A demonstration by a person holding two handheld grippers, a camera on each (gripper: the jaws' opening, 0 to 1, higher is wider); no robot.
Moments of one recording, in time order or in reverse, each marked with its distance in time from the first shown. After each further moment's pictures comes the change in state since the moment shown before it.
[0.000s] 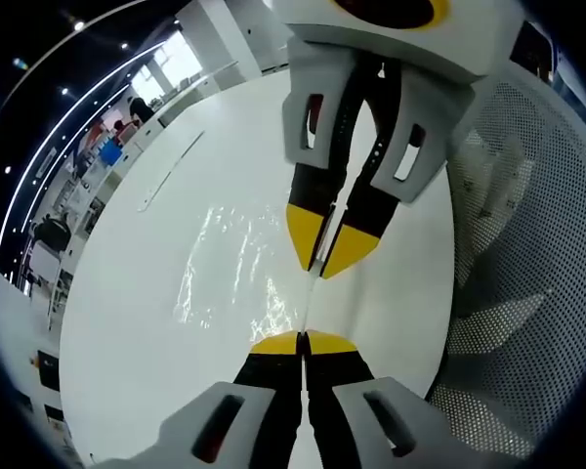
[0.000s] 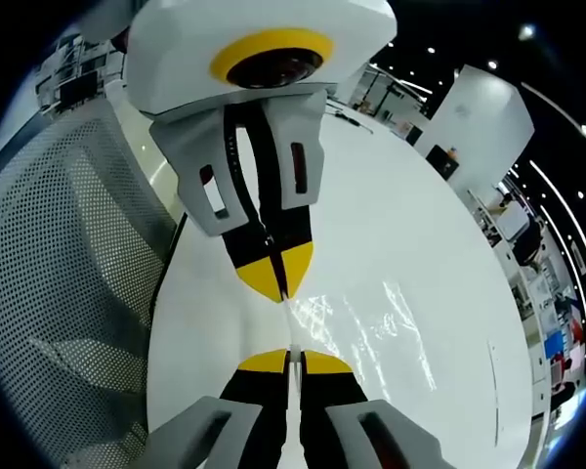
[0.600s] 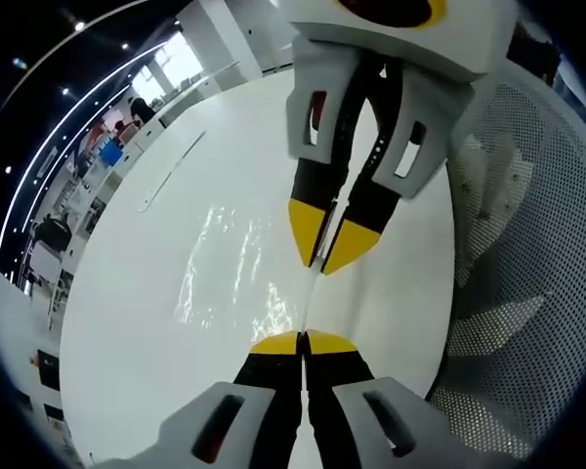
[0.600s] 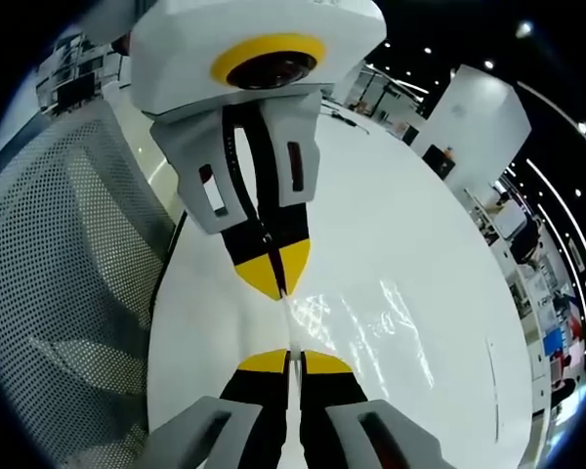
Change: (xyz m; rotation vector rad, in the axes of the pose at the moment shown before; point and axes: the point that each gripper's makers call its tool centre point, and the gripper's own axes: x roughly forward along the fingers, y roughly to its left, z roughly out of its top) left arm -0.001 -0.002 0.002 -0.006 -0.002 0.005; right arm -0.003 0.000 -0.003 0.014 -0.009 -0.014
